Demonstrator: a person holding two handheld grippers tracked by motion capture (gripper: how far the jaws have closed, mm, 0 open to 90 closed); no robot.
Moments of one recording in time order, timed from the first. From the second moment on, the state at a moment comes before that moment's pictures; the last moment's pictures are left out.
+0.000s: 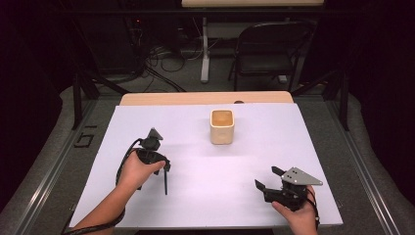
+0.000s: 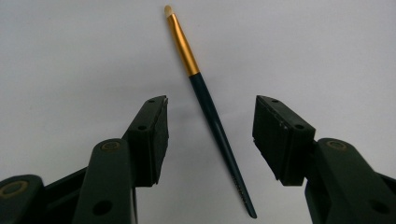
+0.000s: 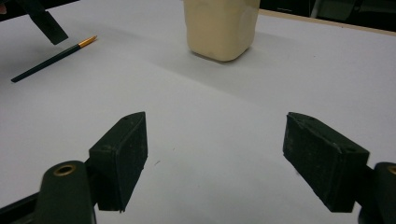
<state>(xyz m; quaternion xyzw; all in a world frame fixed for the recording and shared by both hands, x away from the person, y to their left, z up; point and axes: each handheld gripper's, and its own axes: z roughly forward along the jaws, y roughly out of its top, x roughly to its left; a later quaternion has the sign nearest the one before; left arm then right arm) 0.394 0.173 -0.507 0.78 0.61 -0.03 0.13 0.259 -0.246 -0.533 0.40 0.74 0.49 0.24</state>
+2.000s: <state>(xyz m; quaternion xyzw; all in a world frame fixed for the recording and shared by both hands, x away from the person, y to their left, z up) 0.413 0.163 -0.524 0.78 0.62 -0.02 0.06 0.259 -0.247 -0.533 0.40 0.74 0.48 0.23</state>
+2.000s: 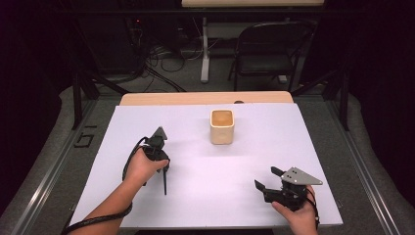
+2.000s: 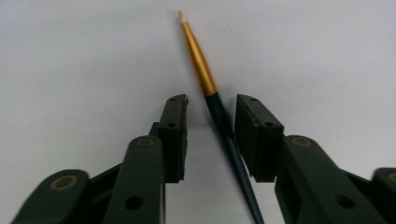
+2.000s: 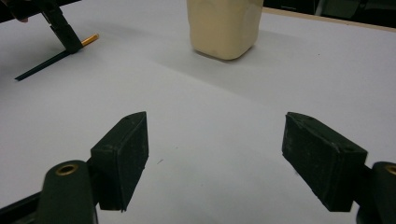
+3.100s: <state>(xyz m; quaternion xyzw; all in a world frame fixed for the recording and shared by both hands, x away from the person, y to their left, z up) 0.416 0.167 -0.524 0.78 0.62 -0.02 0.05 0.260 -0.247 -0.534 0.40 0.74 0.49 0.23</state>
